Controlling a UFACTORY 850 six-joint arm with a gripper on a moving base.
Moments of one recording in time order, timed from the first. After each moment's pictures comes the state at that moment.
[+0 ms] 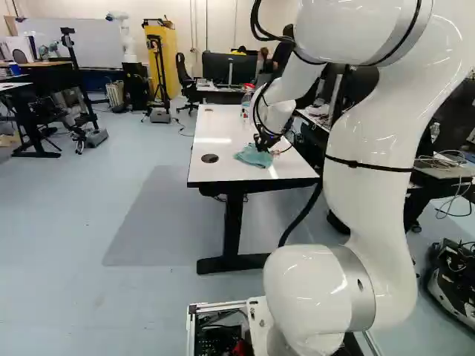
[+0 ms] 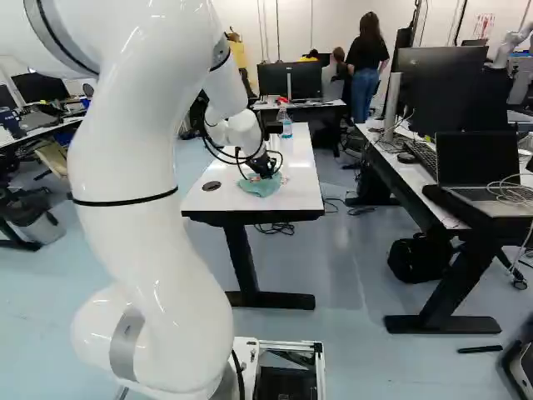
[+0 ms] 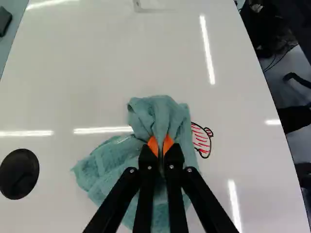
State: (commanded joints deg) arm -6.4 -18.7 -57.0 0.1 -2.9 0.0
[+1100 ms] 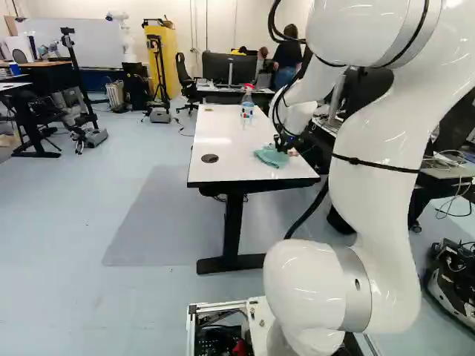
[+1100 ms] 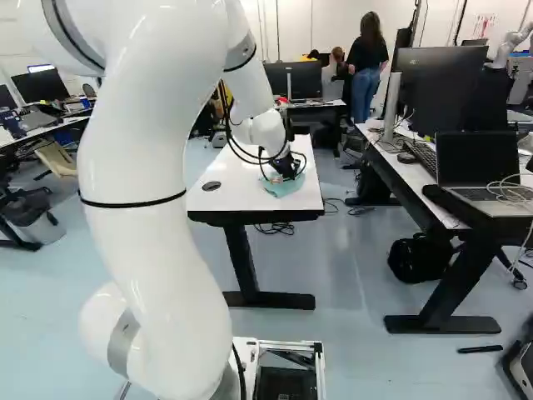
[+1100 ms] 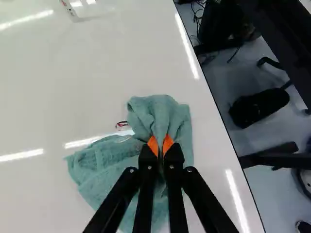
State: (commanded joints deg) arm -14.7 -18.0 -56.1 0.1 -2.9 0.0
